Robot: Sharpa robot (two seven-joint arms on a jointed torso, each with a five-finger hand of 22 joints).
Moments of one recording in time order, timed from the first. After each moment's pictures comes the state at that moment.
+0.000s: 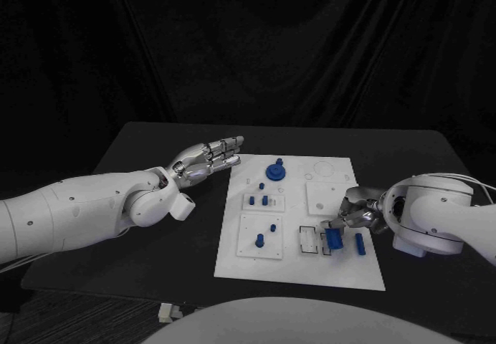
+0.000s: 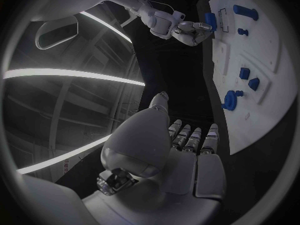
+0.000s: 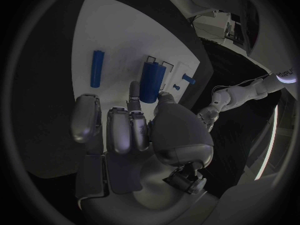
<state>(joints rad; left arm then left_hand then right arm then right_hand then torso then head) 1.13 -0.90 -0.22 1.43 -0.26 0.10 0.58 1.54 0.21 -0.22 0.19 0.46 0.18 0.08 0.02 0.02 0.02 0.13 0.10 0.02 0.00 0.16 0.00 0.00 0.17 0.03 0.28 0.02 0.08 1.25 -0.98 -0.21 1.80 -1.12 0.08 -0.63 1.11 0.05 -0.26 0.28 0.70 1.11 0.02 0.20 0.64 1.47 -0.06 1.48 1.31 1.47 -0.12 1.40 1.28 0.07 1.44 0.00 1.18 1.31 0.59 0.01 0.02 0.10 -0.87</state>
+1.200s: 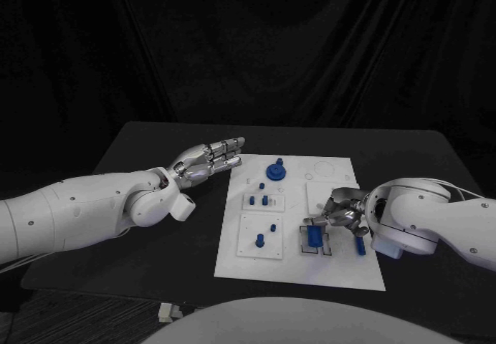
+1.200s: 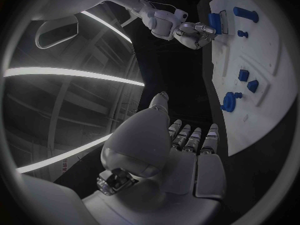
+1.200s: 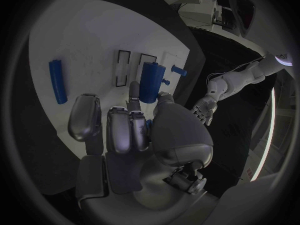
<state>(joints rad) 1.13 -0.90 -0.22 1.43 -0.26 0.11 0.57 1.54 0.21 -0.22 0.19 0.46 0.18 0.08 0.02 0.02 0.02 0.13 0.10 0.02 0.00 0.16 0.00 0.00 0.17 0.03 0.28 0.02 0.08 1.22 -0.90 -0.21 1.77 -0.99 -0.02 -0.63 1.12 0.06 -0.26 0.28 0.67 1.10 0.02 0.20 0.65 1.46 -0.06 1.48 1.31 1.47 -0.12 1.40 1.28 0.07 1.44 0.00 1.17 1.31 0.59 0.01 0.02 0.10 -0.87</state>
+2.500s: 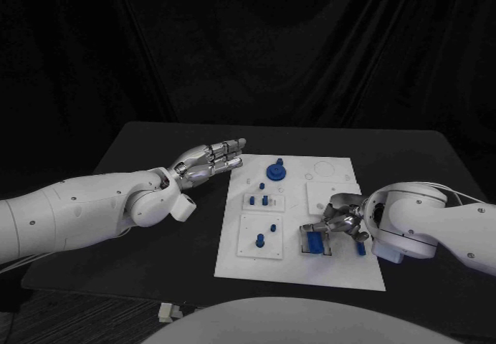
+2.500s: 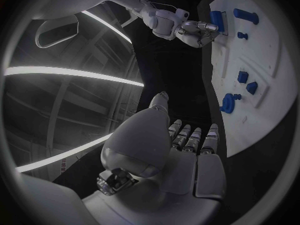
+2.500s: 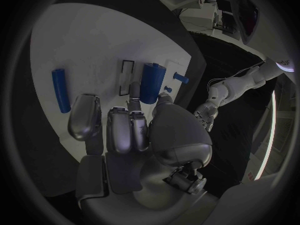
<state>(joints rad) 1.13 -0.90 -0.22 1.42 -0.26 0.11 0.56 1.54 0.21 -0.22 0.19 0.46 0.18 0.08 0.02 0.02 0.02 0.14 0.10 0.02 0.00 0.17 0.00 0.00 0.17 0.03 0.28 0.02 0.08 1.20 -0.90 -0.21 1.77 -1.01 0.01 -0.63 1.08 0.10 -0.29 0.29 0.45 1.09 0.02 0.20 0.67 1.46 -0.06 1.48 1.31 1.47 -0.12 1.40 1.27 0.07 1.44 0.00 1.16 1.31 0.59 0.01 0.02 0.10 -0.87</state>
